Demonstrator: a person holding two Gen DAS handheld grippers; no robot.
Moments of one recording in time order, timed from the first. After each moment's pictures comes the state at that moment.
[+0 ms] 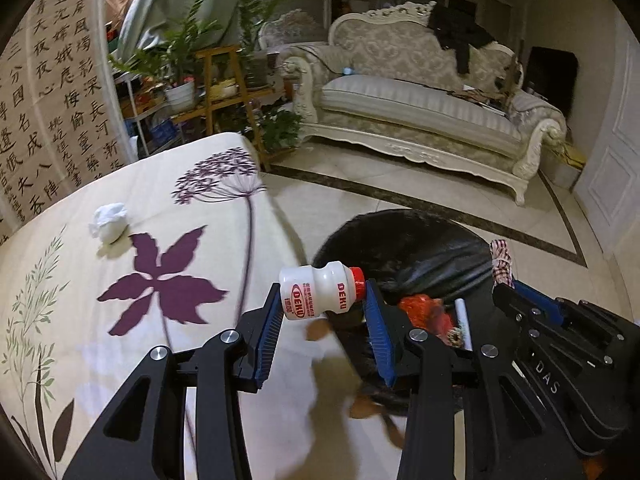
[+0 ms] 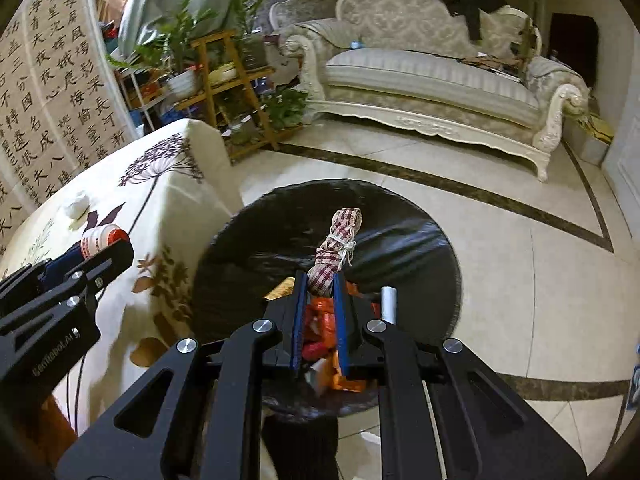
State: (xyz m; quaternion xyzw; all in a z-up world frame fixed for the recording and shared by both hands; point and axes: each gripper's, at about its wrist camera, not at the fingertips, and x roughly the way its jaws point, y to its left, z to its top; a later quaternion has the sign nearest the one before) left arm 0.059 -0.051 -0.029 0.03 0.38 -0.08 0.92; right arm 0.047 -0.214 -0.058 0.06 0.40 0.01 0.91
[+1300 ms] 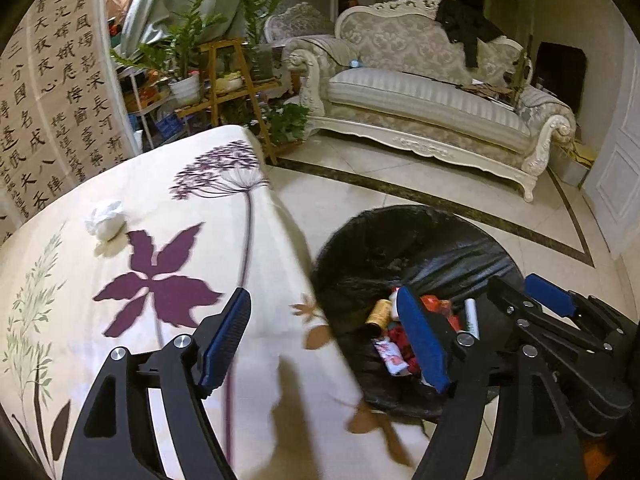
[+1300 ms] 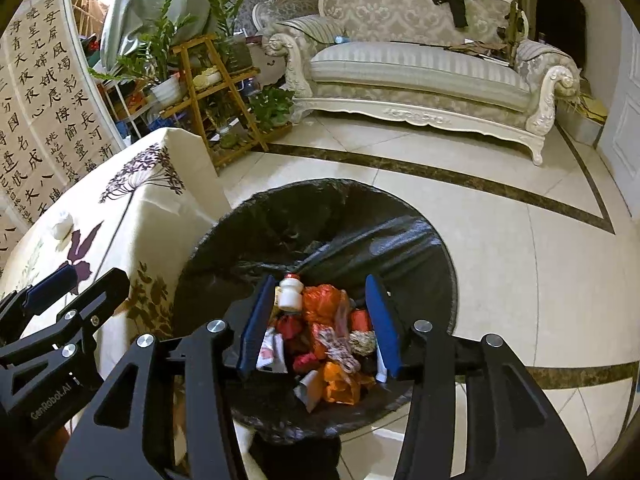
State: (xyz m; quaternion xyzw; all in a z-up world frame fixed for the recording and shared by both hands) left arm 0.068 -0.046 -0.035 0.03 0.40 -0.05 0.92; right arm 0.069 -0.216 -0.065 0.08 0.41 0.00 0.91
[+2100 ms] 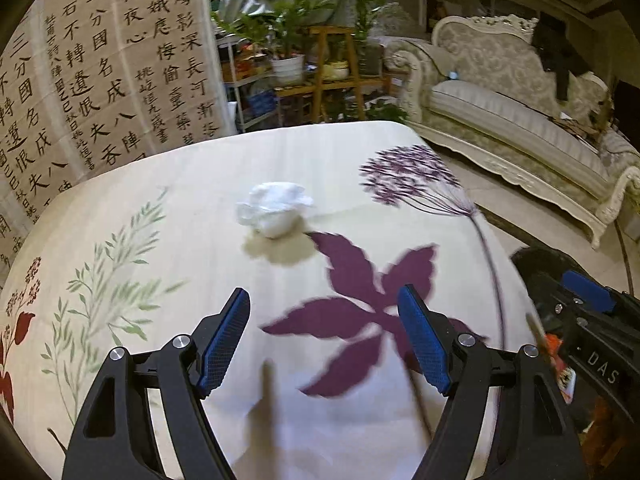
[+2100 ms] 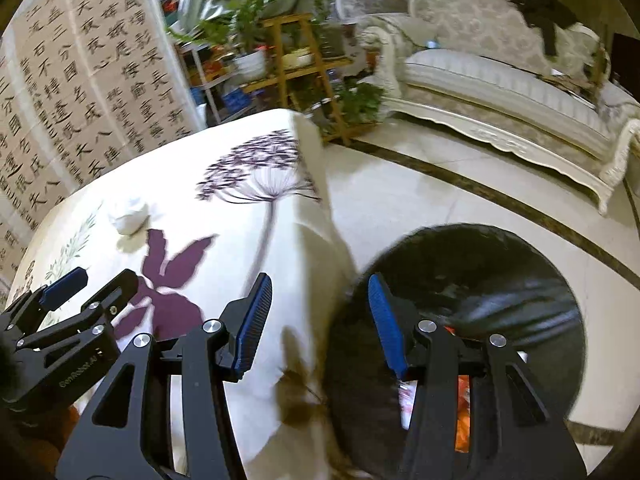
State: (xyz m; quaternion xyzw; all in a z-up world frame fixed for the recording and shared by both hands) left arm 0.101 0.096 -0.039 -0.01 0.40 0.09 0.91; right arm 0.132 -0.076 -0.051 0.03 0.42 0.13 0.90
